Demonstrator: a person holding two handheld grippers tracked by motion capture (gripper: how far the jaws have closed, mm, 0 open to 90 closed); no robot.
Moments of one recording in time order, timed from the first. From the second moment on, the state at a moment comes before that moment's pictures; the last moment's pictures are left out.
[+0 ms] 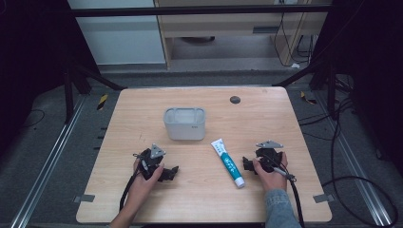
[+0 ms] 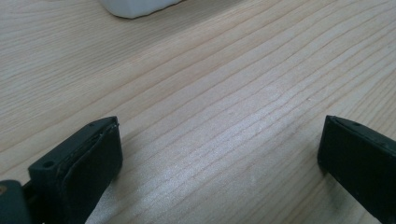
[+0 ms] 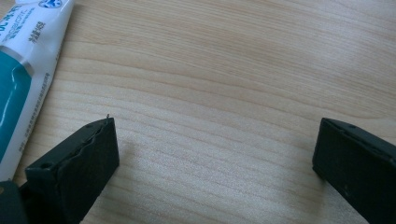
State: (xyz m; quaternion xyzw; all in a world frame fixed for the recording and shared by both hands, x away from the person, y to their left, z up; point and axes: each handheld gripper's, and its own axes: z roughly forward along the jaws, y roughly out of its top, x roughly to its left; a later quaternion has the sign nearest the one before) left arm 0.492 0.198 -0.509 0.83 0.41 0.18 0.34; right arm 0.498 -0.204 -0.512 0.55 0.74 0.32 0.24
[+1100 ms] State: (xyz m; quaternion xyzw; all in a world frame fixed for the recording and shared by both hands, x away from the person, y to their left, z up) left arm 0.492 0.209 -0.509 0.82 0.43 0.19 0.33; right arm 0.502 -0.088 -0.431 0.47 0.82 0.28 0.19
